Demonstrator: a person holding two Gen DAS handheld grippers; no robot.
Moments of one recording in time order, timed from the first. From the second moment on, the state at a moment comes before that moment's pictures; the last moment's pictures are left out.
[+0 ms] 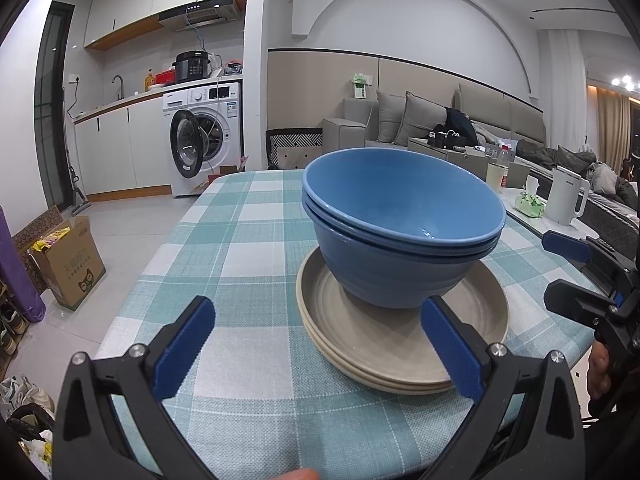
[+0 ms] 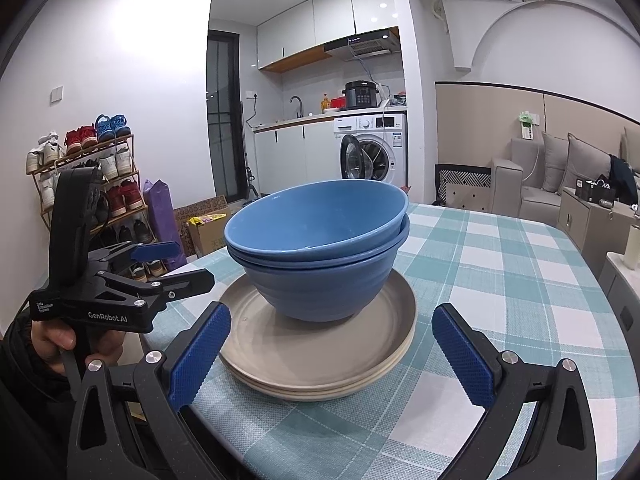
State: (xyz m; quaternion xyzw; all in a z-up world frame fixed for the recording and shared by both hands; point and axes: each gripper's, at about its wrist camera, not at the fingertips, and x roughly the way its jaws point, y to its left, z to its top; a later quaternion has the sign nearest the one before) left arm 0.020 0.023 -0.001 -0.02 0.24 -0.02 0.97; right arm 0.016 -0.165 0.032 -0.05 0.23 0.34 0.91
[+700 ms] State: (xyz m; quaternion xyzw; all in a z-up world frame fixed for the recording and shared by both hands) left arm 0.020 0.024 -0.001 -0.02 0.24 -0.01 0.97; right arm 0.015 -0.164 0.032 -0.04 0.23 0.34 0.91
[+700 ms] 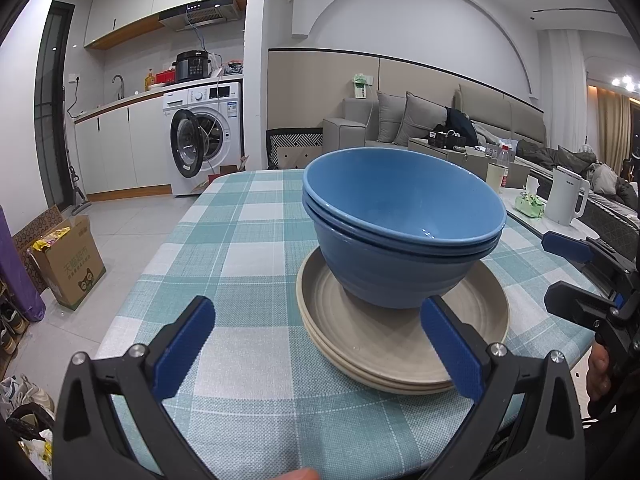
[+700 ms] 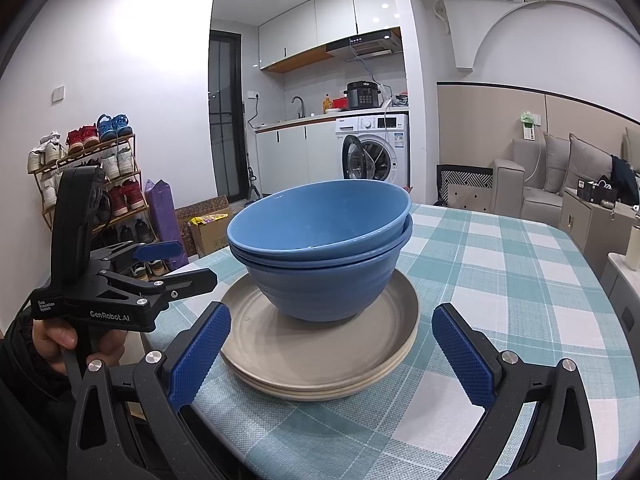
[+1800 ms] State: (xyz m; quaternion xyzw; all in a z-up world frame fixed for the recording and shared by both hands) left arm 0.020 0.024 -0.001 -0.02 0.24 -0.01 0.97; right arm 0.015 -0.163 0.030 -0.05 0.23 0.34 0.91
